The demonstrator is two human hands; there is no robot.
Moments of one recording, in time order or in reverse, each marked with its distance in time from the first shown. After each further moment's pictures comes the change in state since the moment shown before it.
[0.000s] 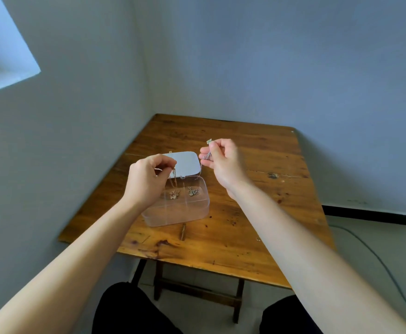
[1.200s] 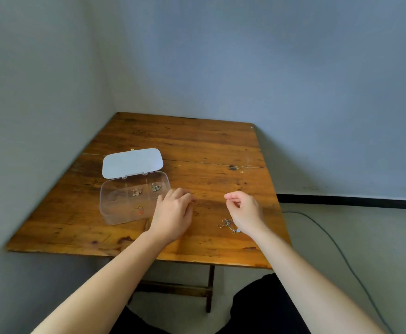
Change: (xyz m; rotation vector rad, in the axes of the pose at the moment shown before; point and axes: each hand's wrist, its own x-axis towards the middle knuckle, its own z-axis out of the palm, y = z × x) left_hand -0.081 0.043 0.120 0.154 -0.317 0.214; right_hand -0.091 0.088 -0.144 -0.671 0.074 0.194
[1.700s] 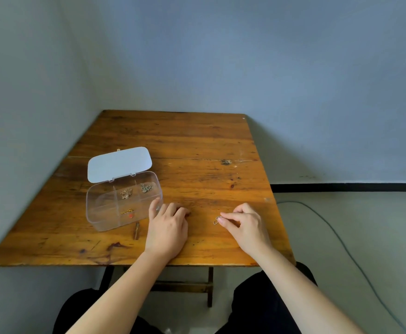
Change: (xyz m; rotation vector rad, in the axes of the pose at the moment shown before) left_hand -0.021 -0.002 0.037 0.259 0.012 0.009; right_hand -0.026 0.055 0.004 -0.143 0.051 -0.238
